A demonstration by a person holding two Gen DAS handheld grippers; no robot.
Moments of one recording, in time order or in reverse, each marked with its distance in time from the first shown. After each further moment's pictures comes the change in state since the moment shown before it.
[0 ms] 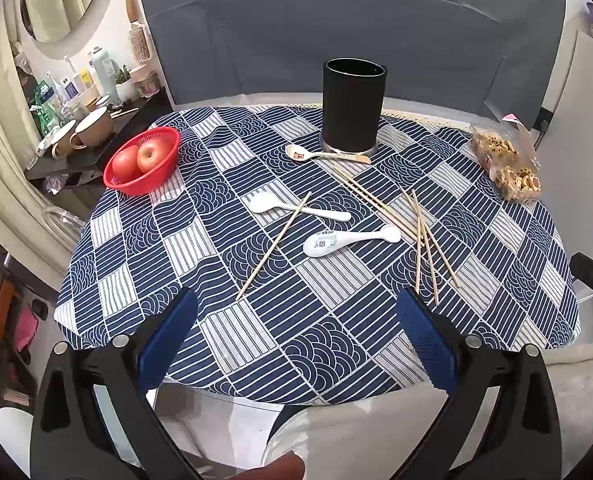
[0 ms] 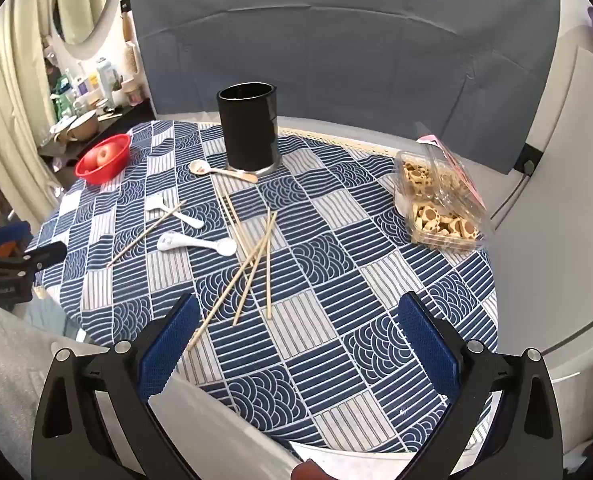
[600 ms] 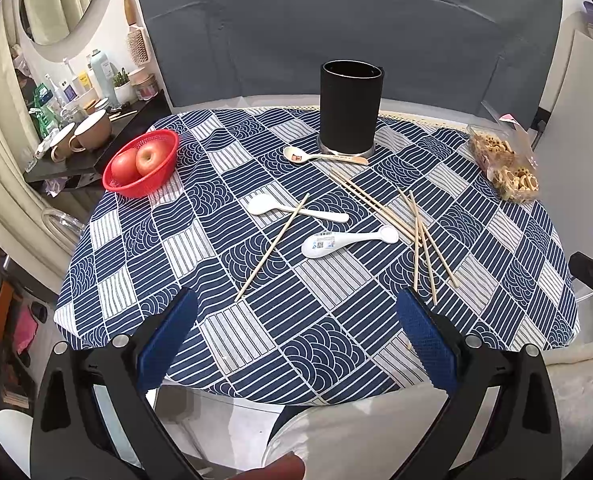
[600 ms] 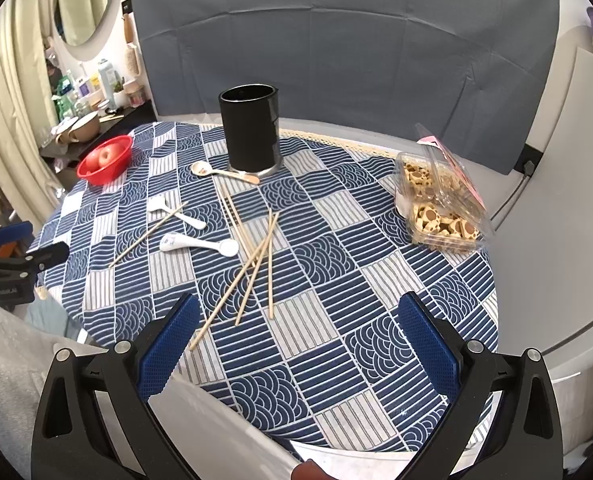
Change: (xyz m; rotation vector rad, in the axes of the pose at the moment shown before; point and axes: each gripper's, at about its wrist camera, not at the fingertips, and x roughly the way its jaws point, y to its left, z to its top) left arm -0.004 -0.003 0.002 0.012 -0.025 0.008; right arm -0.003 0.000 0.000 -0.005 -0.008 0.003
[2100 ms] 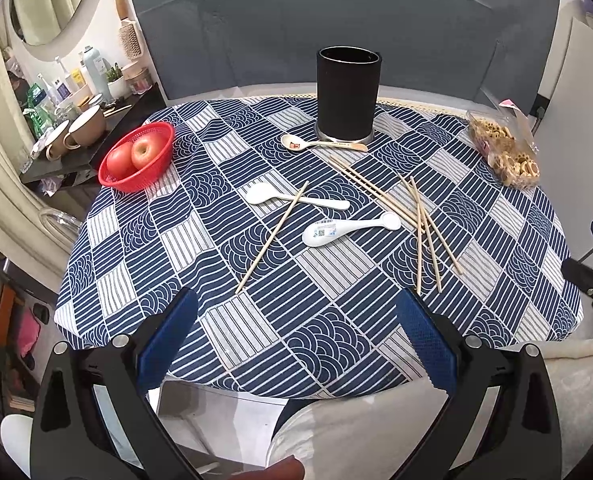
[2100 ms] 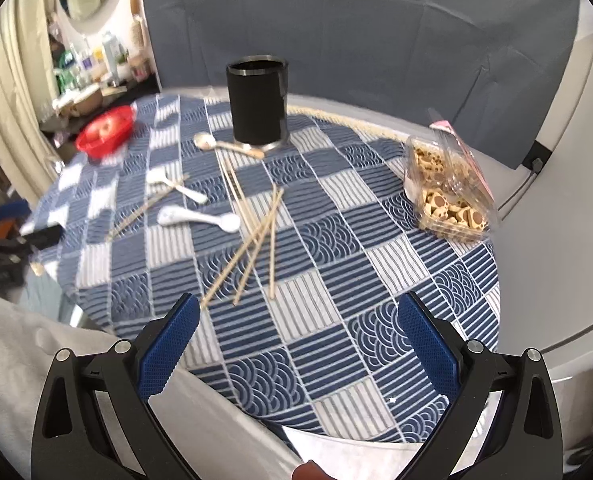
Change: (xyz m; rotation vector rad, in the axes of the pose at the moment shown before) left arm 0.011 0.003 -0.003 0.034 0.058 -0.005; right arm 0.024 0.012 -0.004 -0.076 0.109 -0.028
